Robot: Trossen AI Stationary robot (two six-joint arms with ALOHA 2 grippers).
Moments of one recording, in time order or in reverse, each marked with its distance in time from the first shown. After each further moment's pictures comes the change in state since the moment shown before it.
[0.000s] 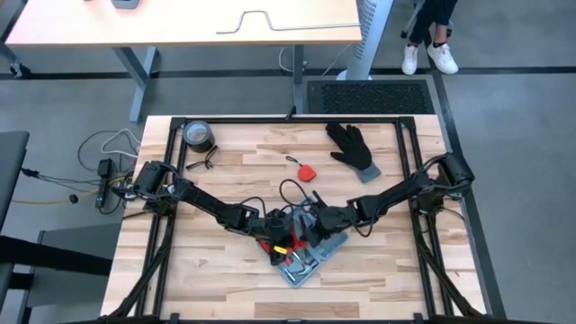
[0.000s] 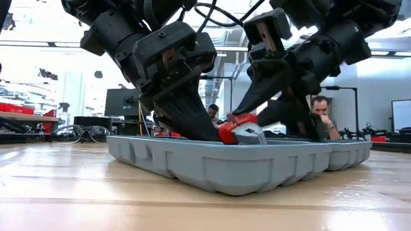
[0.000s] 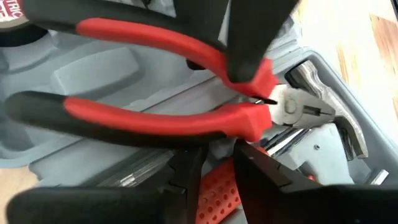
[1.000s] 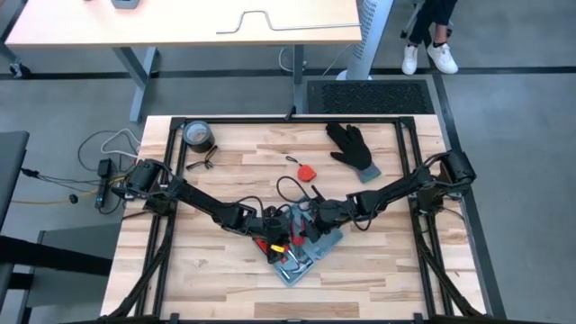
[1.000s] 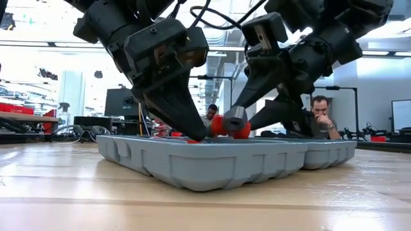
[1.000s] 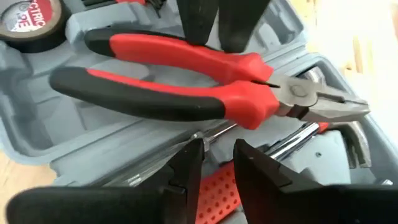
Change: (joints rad) left arm -0.014 -0.064 0.001 -0.119 -0.051 -0.008; right arm -0.053 -0.023 0.002 -0.038 -0.052 -0.054
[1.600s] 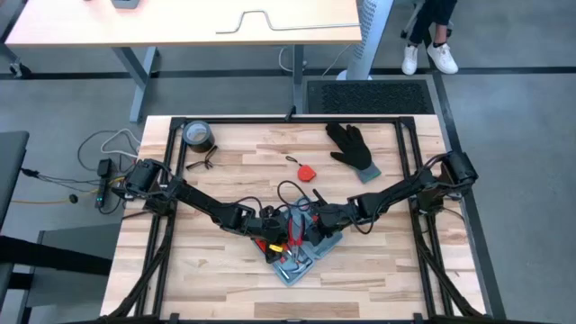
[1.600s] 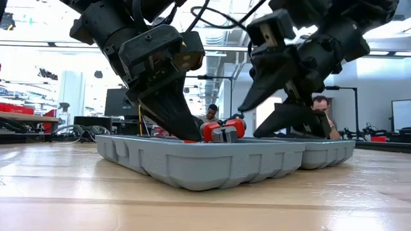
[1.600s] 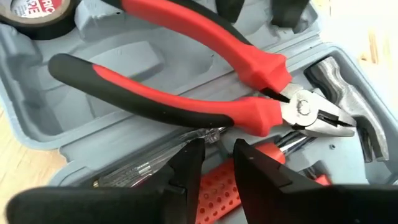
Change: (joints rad) left arm 0.000 -0.002 -0.017 -0.011 -0.014 -0.008; right arm 0.032 -0.015 0.000 -0.040 0.005 0.056
